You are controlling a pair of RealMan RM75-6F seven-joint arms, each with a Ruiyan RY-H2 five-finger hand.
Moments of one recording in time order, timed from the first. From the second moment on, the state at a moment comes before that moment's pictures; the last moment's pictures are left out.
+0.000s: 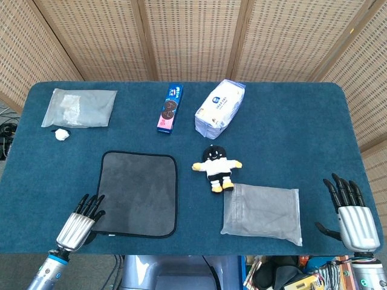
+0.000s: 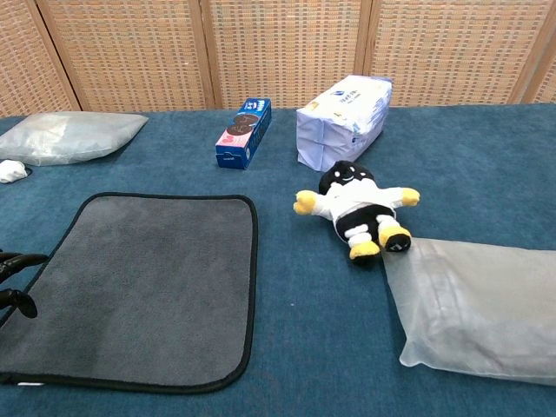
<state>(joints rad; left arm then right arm) -0.14 -1.55 0.12 -1.25 1.69 1.34 0.37 0.04 -1.13 0.04 -1.68 -1.57 1.54 -0.10</state>
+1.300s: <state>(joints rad) -0.17 -1.57 0.13 -1.24 1.71 1.35 0.35 0.04 -1.13 0.04 -1.68 -1.57 1.54 -0.09</state>
